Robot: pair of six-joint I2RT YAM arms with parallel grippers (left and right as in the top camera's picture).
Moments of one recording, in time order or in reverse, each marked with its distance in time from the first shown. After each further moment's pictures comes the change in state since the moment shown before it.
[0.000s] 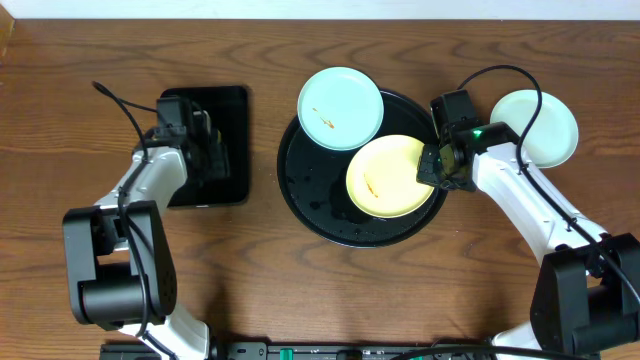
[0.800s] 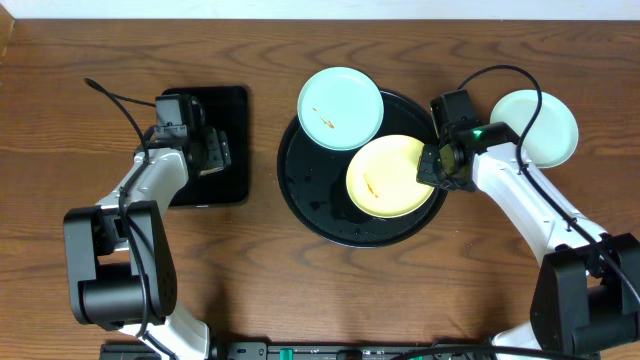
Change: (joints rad) left arm -0.001 0.000 0.000 0.140 -0.077 -0.051; right arm 0.000 0.000 0.000 0.000 0.000 0.000
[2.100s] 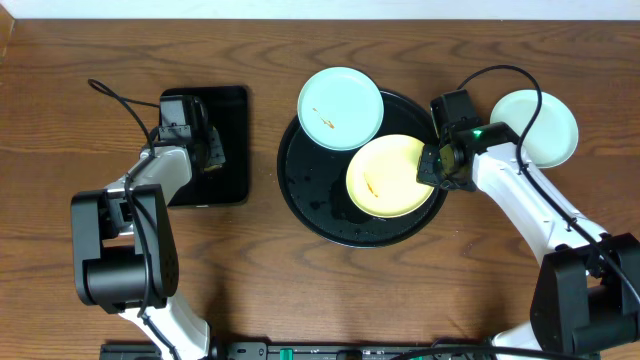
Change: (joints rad) left arm 0.000 0.079 0.005 0.092 0.000 -0.031; right arm 0.000 0.000 0.000 0.001 0.000 -0.010
